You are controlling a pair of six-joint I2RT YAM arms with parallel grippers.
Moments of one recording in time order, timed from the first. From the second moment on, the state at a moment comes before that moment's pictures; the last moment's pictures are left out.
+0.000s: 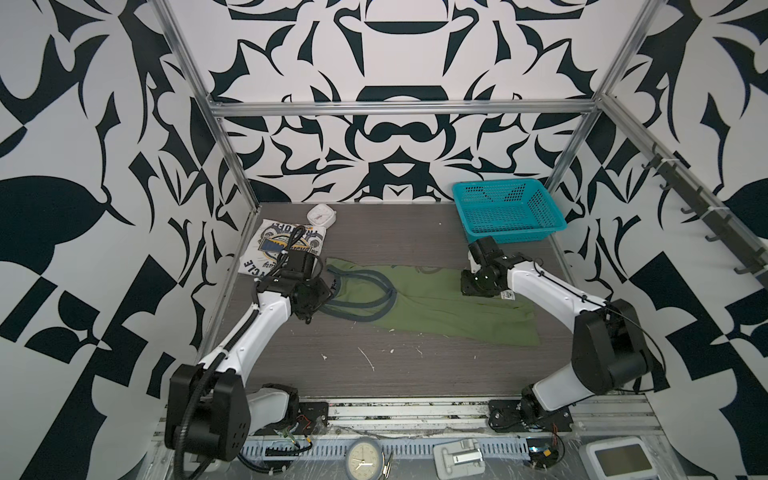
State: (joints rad) left arm -0.28 1.23 0.84 -0.73 0.08 -0.87; right arm 0.34 1.59 1.08 -0.70 -0.01 0.39
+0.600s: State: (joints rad) left arm -0.38 1.80 1.15 -0.68 0.01 -0.87; right arm 0.34 1.88 1.27 -0.86 0.07 0.39
